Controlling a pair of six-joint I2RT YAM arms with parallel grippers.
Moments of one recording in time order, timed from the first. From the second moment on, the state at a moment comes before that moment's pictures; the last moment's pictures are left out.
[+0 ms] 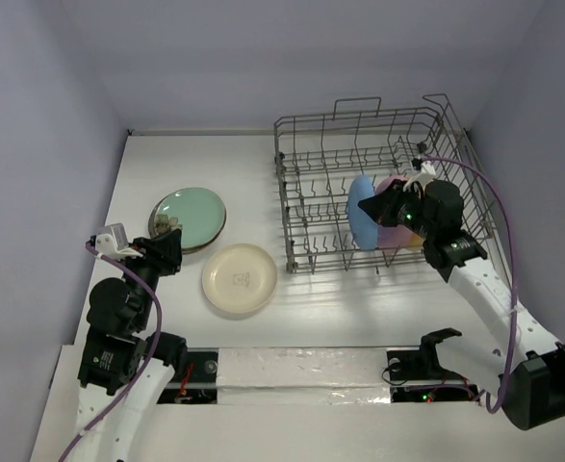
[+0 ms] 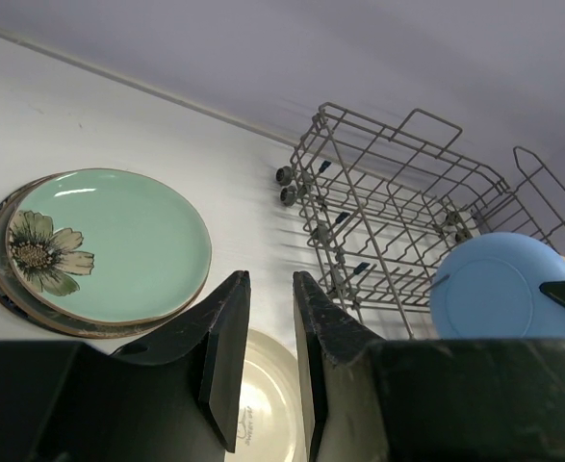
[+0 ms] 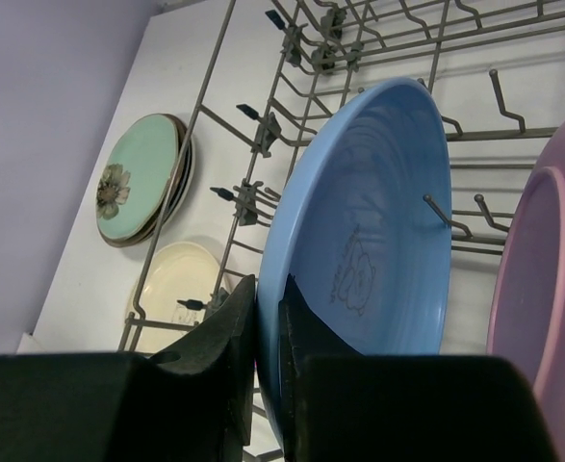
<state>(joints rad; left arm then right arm) -0.27 0.22 0.66 -0.42 -0.16 -0.50 0.27 1.01 0.79 -0.04 -0.31 0.54</state>
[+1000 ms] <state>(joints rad) -0.27 0.22 0.66 -0.42 -0.14 -0.50 0.10 1.20 0.97 -0.01 -0.60 0.69</state>
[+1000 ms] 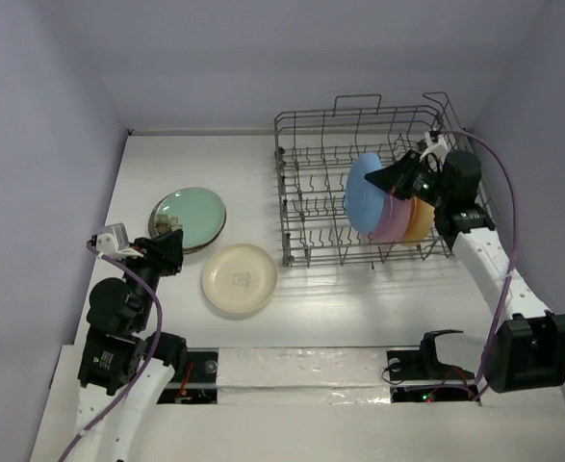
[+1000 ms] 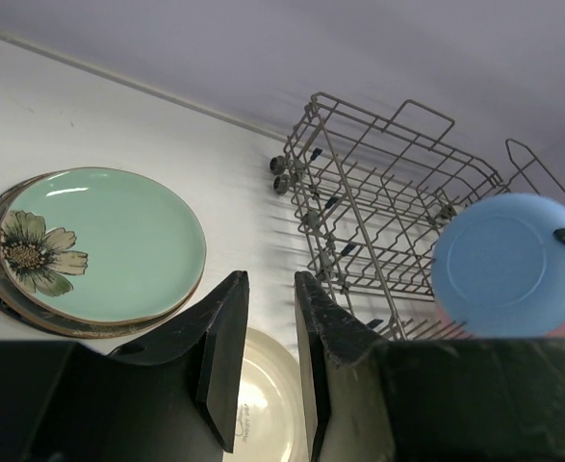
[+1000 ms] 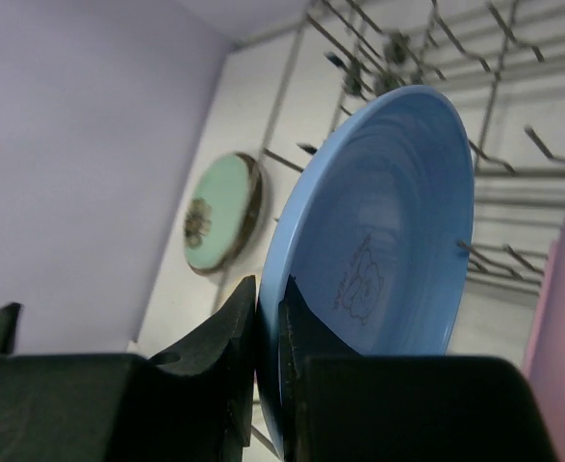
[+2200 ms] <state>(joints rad) -0.24 0.22 0.66 -0.42 -0.17 -0.50 1.08 1.63 1.37 -0.11 0.02 0.24</state>
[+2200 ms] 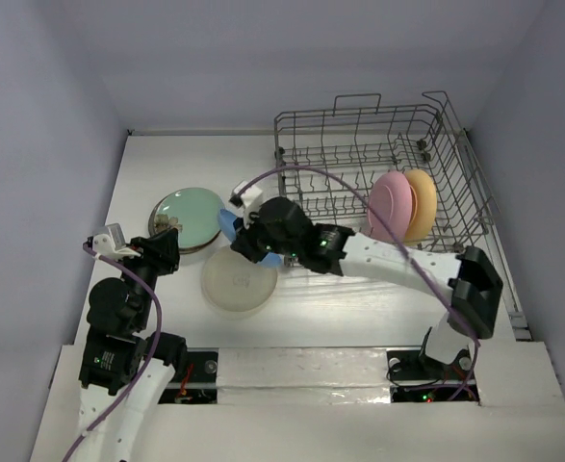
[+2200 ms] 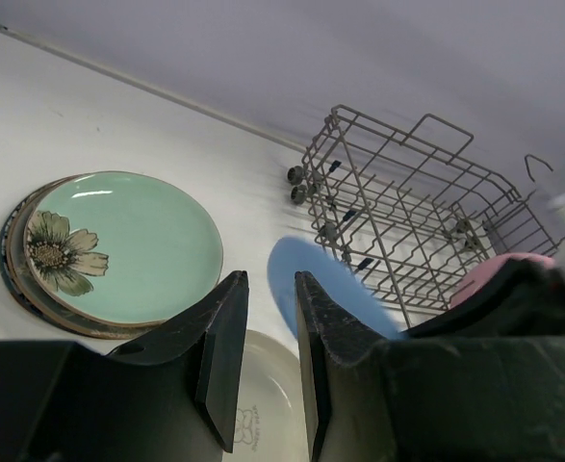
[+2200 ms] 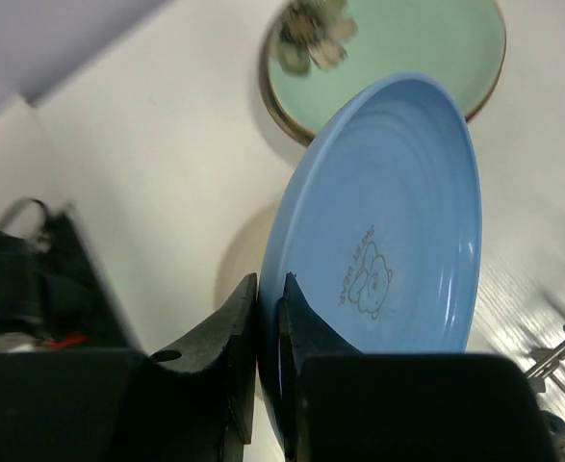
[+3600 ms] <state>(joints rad) -0.24 0.20 0.66 -0.42 -0.18 -0.50 0.80 0.98 1.03 -0.19 0.42 0.37</state>
